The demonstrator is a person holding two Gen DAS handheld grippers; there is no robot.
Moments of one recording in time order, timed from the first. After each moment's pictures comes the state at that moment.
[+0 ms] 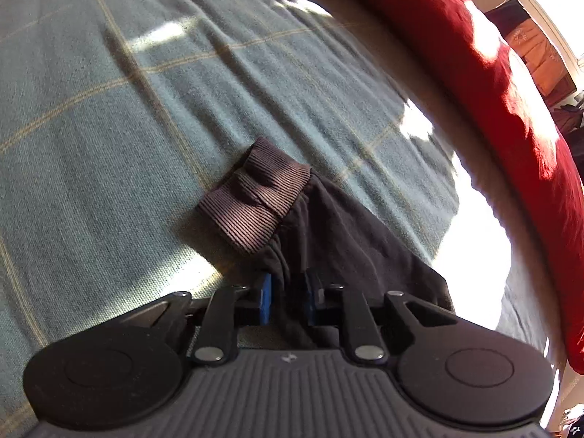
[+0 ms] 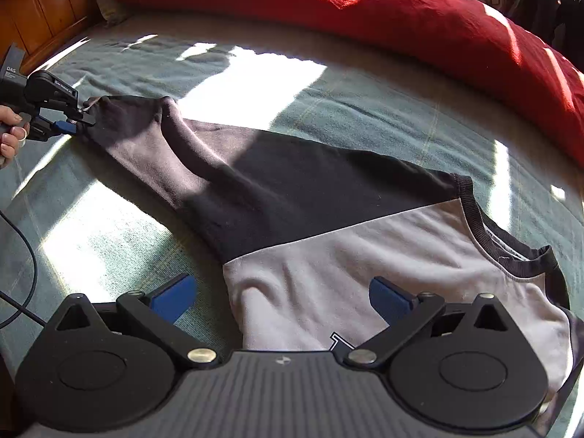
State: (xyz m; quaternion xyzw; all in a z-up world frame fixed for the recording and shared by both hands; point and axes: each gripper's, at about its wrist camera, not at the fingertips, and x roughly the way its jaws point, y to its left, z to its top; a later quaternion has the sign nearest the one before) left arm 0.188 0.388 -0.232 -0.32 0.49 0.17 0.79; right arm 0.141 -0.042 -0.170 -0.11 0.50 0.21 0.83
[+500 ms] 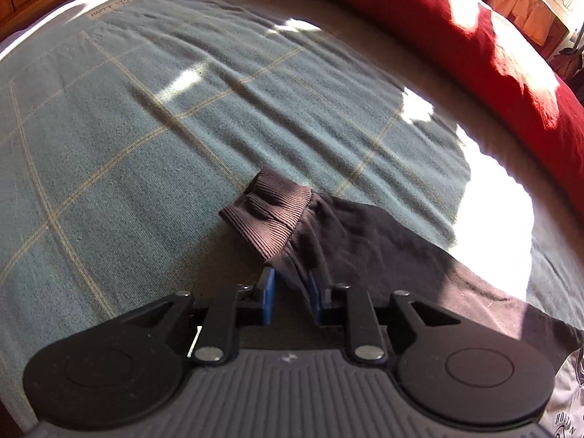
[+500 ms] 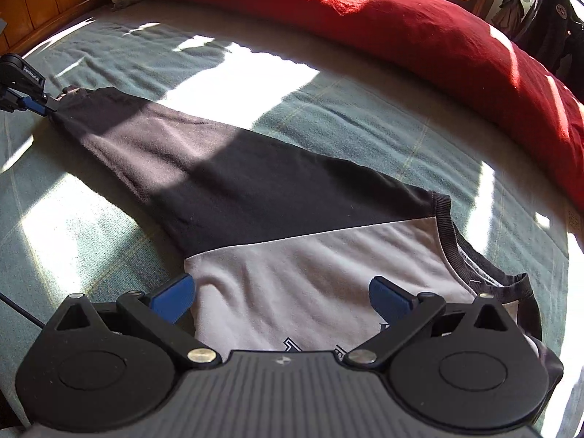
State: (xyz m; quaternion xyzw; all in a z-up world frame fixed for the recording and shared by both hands) left arm 0.157 0.380 -0.190 -0.20 0.51 0.19 0.82; right arm 0.155 -0.059 -0.168 -0.17 0.48 0.21 0.83
